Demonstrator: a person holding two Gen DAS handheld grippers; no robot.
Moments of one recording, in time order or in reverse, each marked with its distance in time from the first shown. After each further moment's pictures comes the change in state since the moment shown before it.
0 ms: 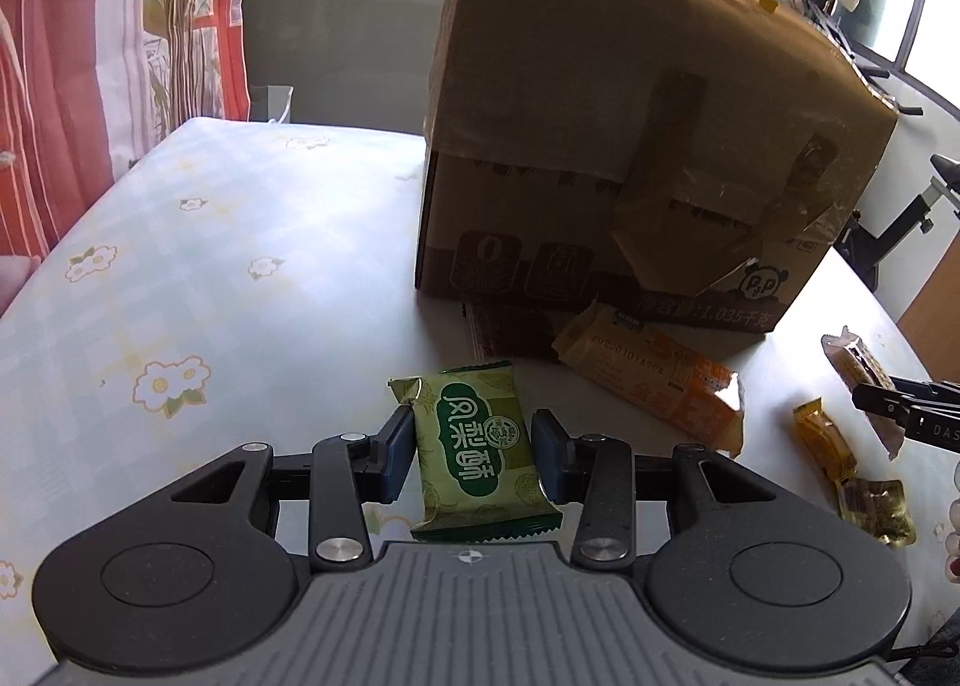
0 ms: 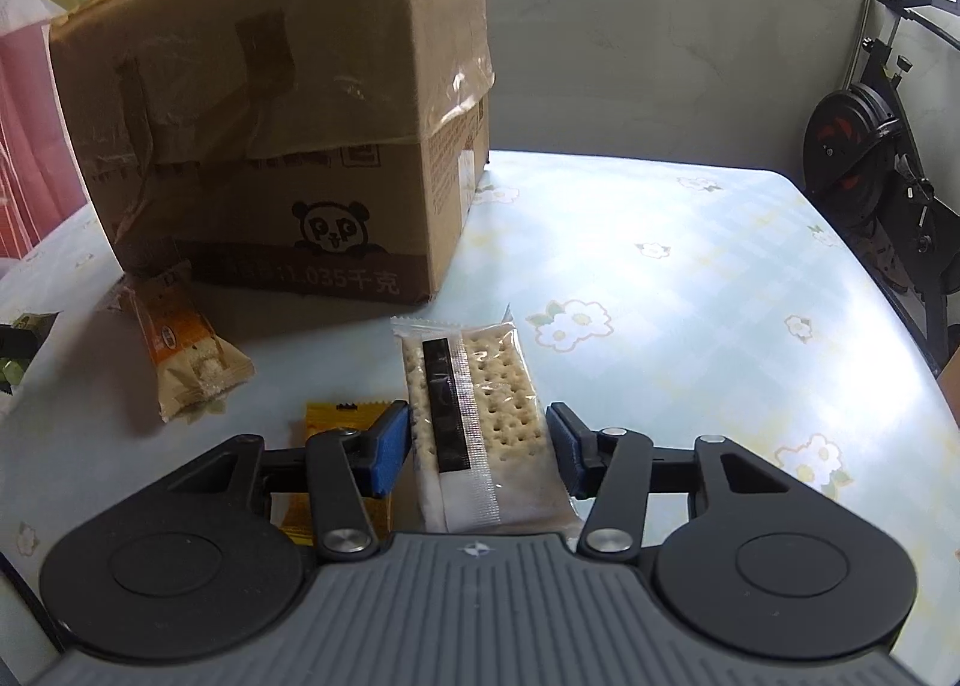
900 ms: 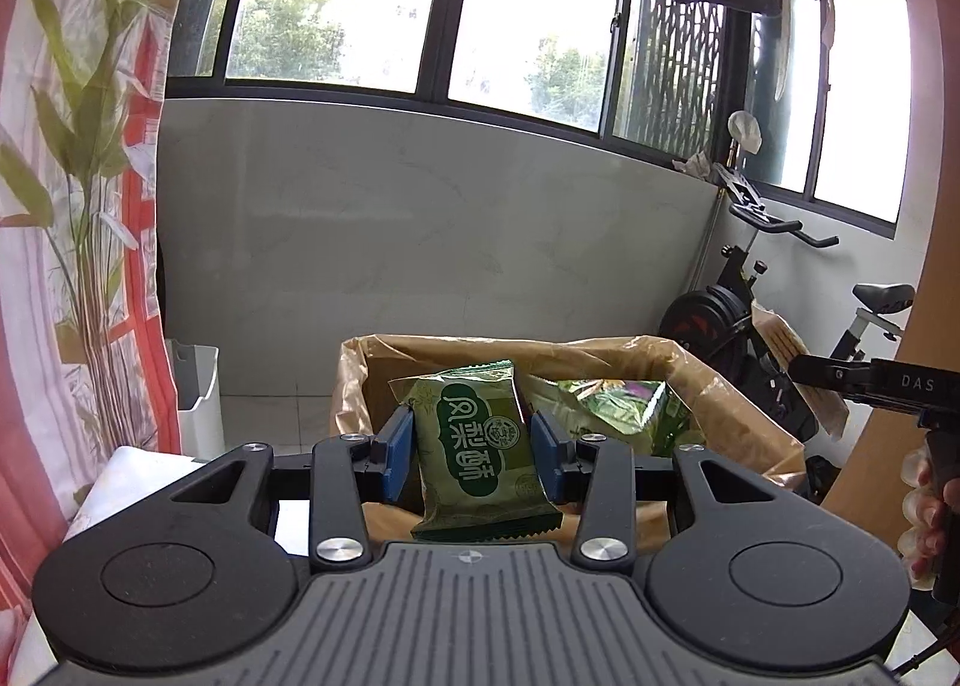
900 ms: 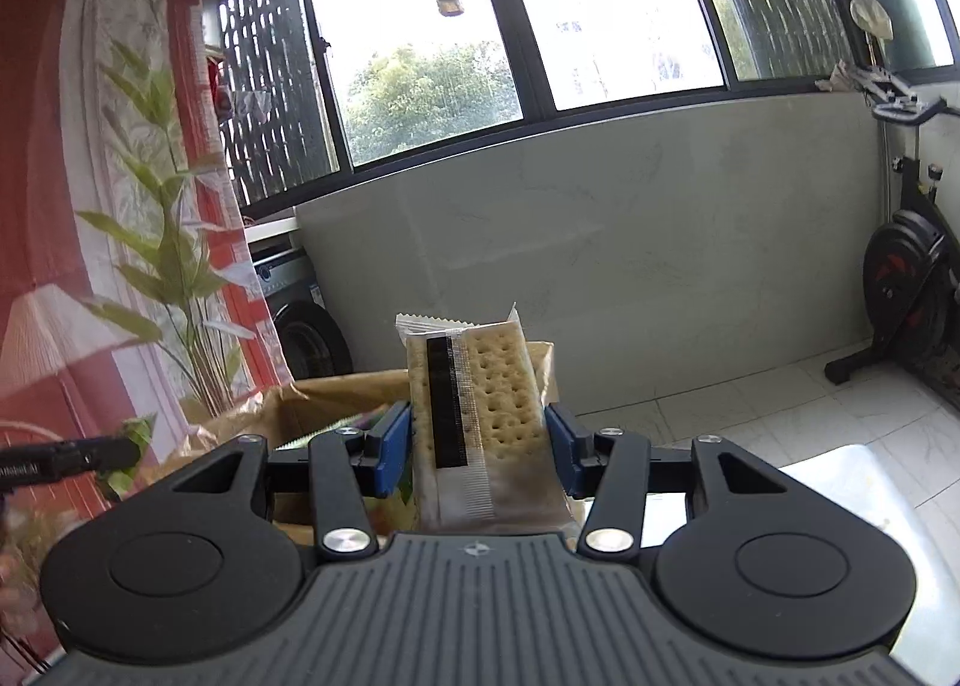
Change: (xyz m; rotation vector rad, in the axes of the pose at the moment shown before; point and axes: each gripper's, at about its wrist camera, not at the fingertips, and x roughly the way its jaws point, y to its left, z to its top) left arm -0.029 -0.053 0.178 0.127 -0.386 -0.111; right arm -0.052 -0.002 0.190 0.170 -0.411 0.201
